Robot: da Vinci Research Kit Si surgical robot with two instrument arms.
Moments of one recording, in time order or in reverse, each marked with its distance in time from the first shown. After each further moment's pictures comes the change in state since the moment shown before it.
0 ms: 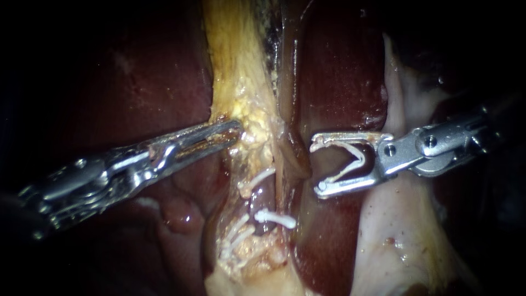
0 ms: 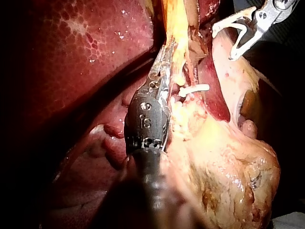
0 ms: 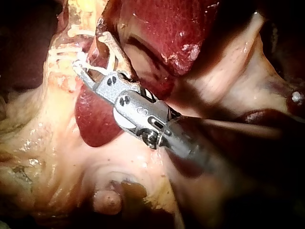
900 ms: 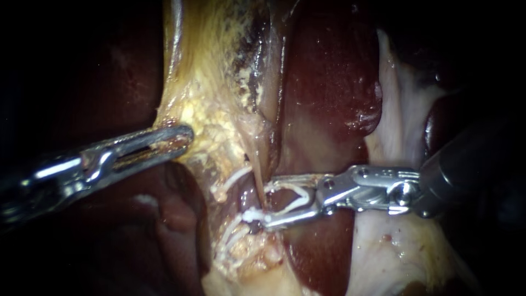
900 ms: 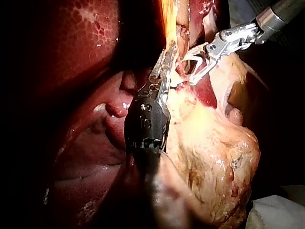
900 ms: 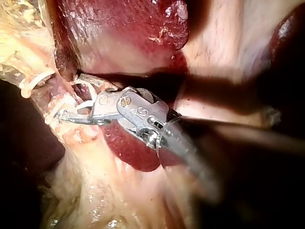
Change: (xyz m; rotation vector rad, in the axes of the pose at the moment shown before) right arm -0.007 -0.001 0.012 0.063 -0.049 0.475; left arm -0.004 -0.003 -0.012 0.009 -0.086 -0.039
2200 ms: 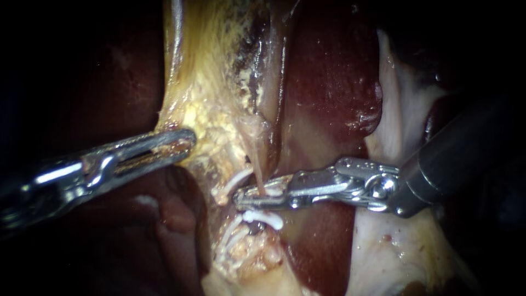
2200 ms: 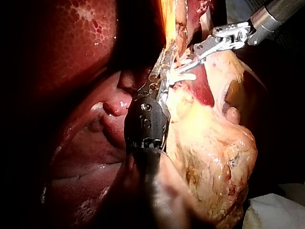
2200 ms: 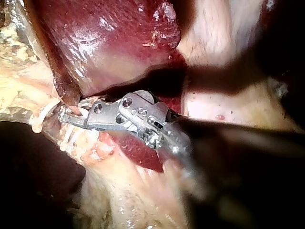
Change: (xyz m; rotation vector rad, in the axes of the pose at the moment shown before) right arm 0.001 0.001 0.000 -0.004 0.015 0.178; left arm 0.000 -0.001 0.000 -0.005 -0.003 -0.001
